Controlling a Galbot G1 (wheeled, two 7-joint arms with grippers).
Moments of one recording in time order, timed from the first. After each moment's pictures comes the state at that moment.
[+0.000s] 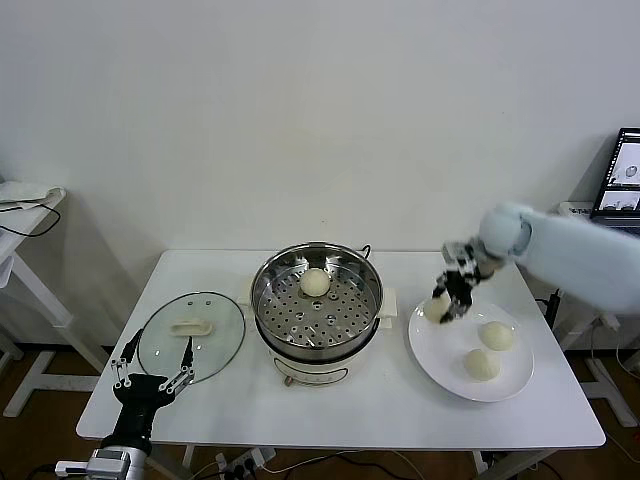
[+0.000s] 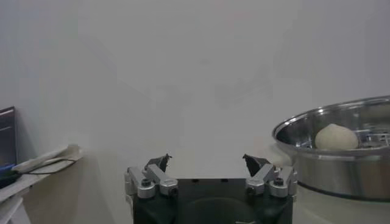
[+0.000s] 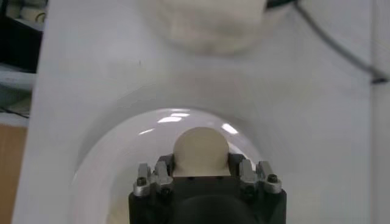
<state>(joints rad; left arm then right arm) 1.74 -1.32 -0.65 -2.22 0.02 -0.01 -0.08 0.64 0.84 -1.42 1.21 0.41 -0.19 -1.16</state>
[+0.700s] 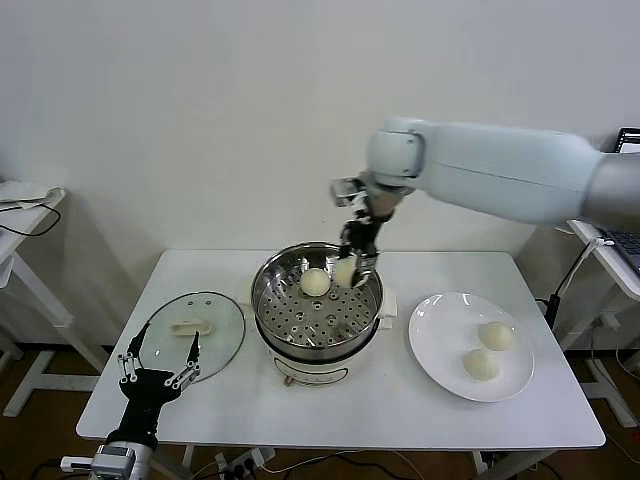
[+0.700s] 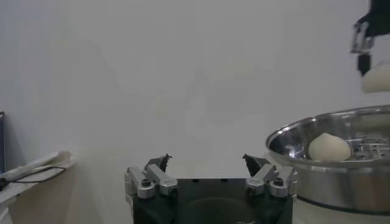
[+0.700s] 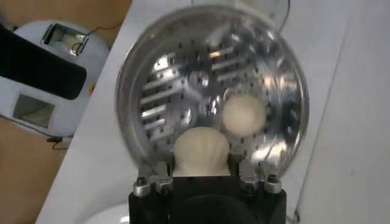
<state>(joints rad) 1.72 -1.31 -0.63 -2.22 0.02 -0.01 -0.08 0.80 1.28 -1.54 1.21 0.70 -0.34 -1.10</state>
